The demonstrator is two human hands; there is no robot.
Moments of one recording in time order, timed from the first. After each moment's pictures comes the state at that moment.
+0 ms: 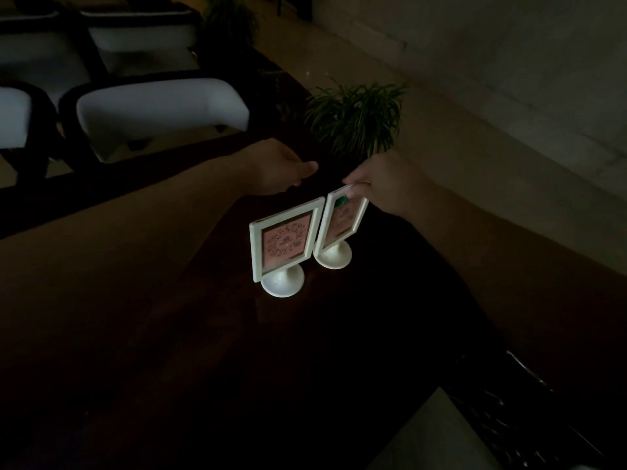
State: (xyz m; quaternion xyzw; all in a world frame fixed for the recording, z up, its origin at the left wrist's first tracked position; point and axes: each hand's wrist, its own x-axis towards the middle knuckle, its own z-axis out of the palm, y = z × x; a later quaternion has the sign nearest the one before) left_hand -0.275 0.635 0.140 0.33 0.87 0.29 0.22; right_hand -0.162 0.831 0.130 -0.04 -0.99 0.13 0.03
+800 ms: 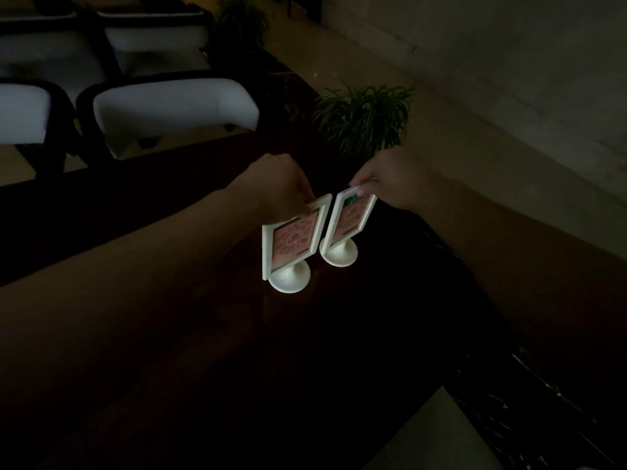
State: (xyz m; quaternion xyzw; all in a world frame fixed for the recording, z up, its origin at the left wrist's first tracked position) left_hand -0.243 0.608 0.131 0.42 0.88 0.20 0.08; right_hand -0.164 0.826 0.139 -0.01 -0.99 0.12 0.01
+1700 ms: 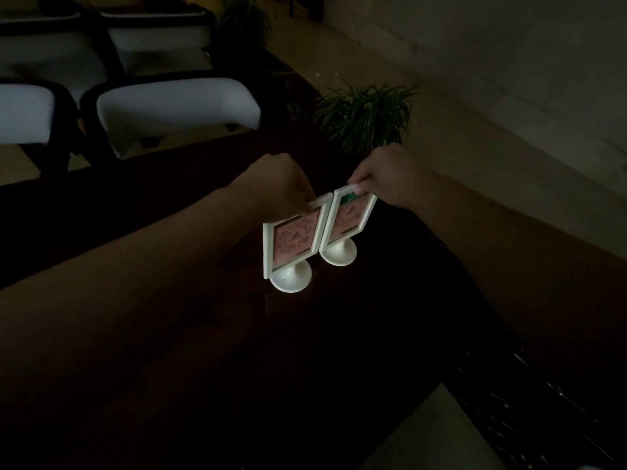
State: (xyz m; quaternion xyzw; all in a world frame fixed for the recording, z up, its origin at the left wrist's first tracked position) left_hand -0.238 0.609 0.132 0.42 0.88 0.19 0.09; right_hand -0.164 0.819 0.142 -0.02 -0.99 0.11 0.01
